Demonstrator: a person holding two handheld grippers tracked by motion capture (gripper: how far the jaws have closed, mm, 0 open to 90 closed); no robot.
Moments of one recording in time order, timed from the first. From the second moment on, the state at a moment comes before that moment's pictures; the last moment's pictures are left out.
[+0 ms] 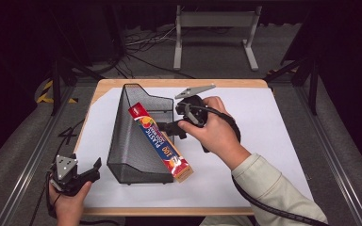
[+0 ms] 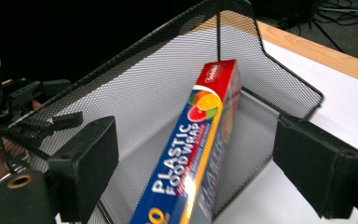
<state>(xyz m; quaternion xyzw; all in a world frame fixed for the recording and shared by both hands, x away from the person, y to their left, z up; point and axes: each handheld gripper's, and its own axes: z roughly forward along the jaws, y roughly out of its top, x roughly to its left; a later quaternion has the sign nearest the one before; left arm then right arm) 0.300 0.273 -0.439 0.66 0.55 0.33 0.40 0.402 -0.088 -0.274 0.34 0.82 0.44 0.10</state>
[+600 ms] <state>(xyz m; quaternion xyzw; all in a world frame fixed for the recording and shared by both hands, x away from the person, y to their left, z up) 0.299 0.273 -0.439 0.66 0.55 0.33 0.40 0.376 -0.174 -0.273 0.31 0.84 0.44 0.12</state>
